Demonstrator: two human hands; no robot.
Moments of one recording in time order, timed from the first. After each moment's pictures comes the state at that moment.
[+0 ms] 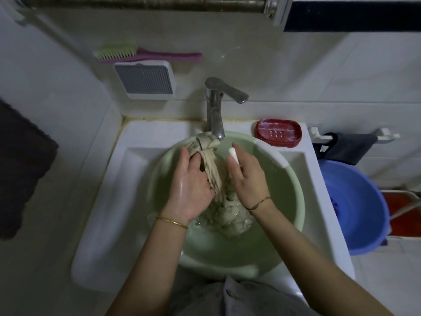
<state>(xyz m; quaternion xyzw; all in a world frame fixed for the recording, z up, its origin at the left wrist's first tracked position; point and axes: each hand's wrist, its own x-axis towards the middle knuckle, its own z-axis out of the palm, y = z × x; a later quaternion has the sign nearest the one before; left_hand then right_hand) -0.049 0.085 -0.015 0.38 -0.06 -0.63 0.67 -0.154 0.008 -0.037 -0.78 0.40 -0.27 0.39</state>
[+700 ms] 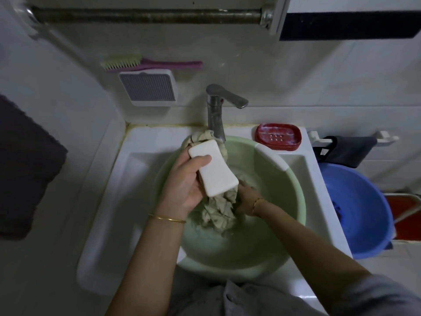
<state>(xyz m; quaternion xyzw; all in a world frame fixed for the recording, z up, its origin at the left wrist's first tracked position) -0.045 0.089 0.024 0.48 -0.12 -0.52 0.70 -0.166 -0.033 -0.142 -0.86 0.38 0.16 0.32</state>
